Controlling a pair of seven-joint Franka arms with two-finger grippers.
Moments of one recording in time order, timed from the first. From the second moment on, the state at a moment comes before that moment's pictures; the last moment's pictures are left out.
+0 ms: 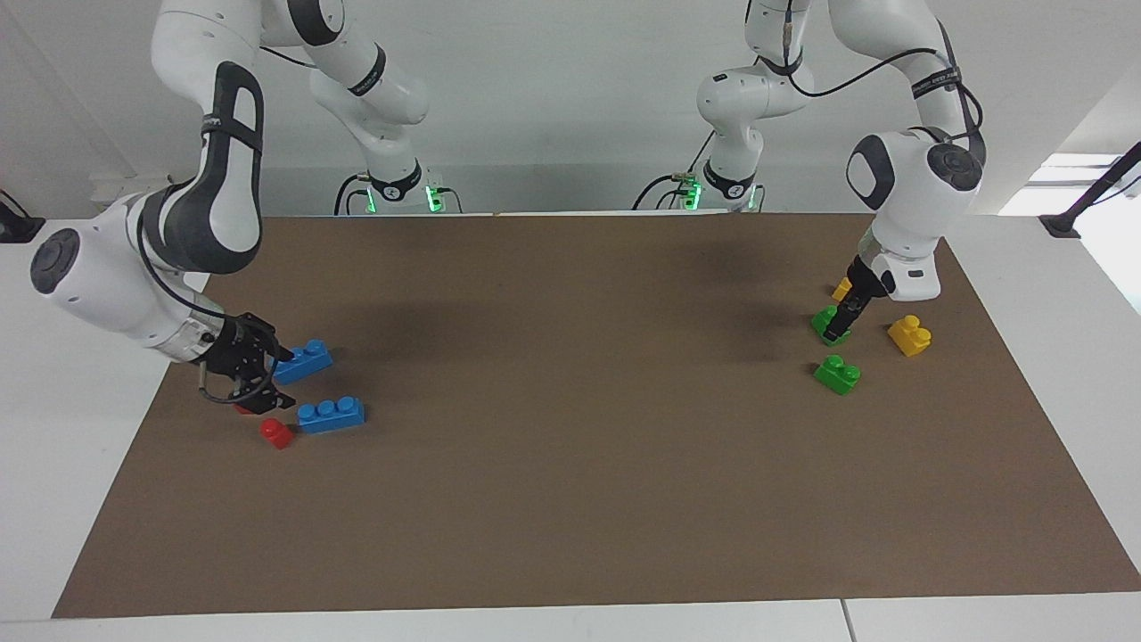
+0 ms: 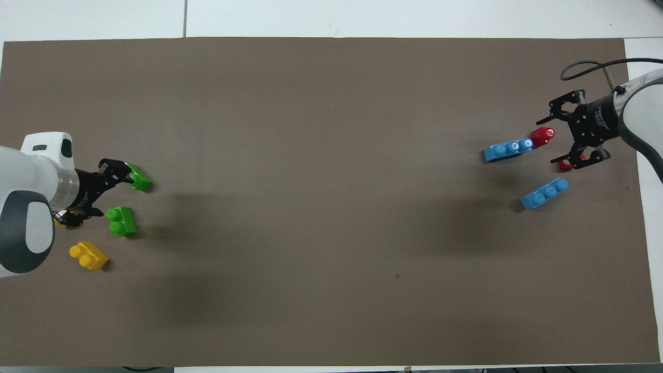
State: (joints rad) left arm 0.15 -0.01 -0.12 -2.20 -0.02 2.21 -0.72; right arm -0.32 0.39 0.16 -1.63 0.23 1.87 1.06
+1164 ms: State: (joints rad) left arm 0.17 0.17 -0.11 -2.11 -0.02 2.33 -0.73; right arm -0.32 0.48 0.16 -1.67 0.23 2.02 1.04
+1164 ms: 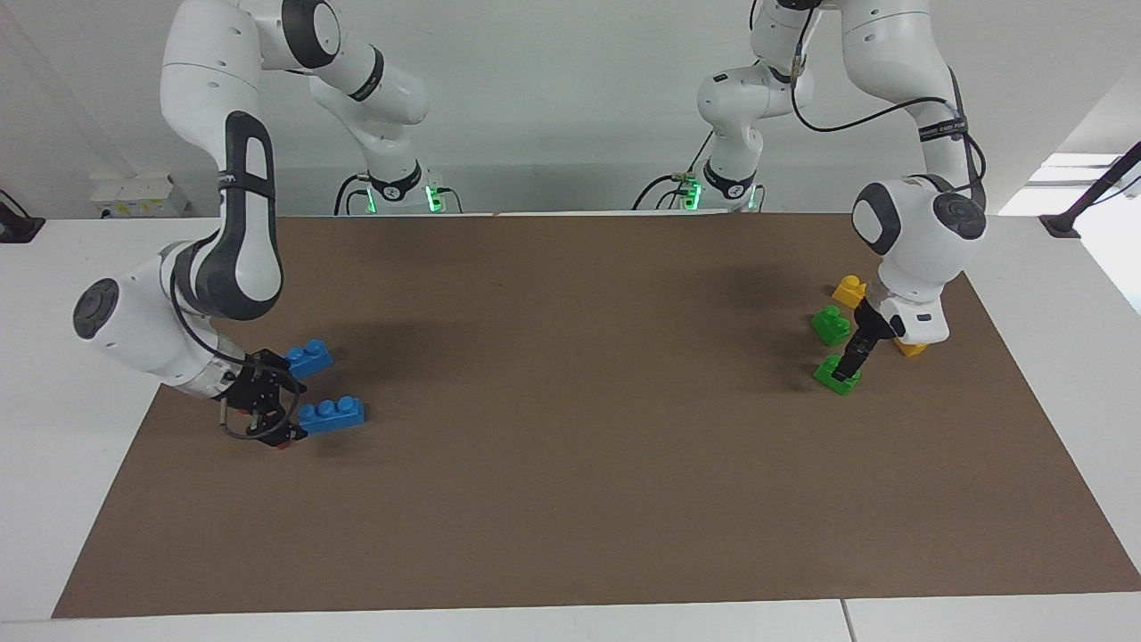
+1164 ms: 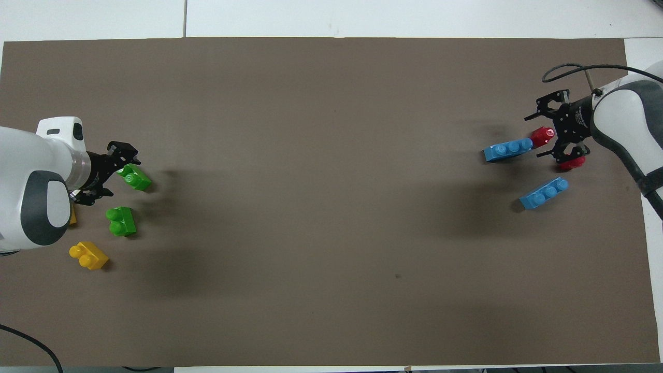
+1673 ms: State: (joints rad) left arm 0.18 0.24 -0.11 -2.11 -0.02 2.36 -0.73; right arm -0.32 0.48 0.16 -1.73 0.23 2.10 1.02
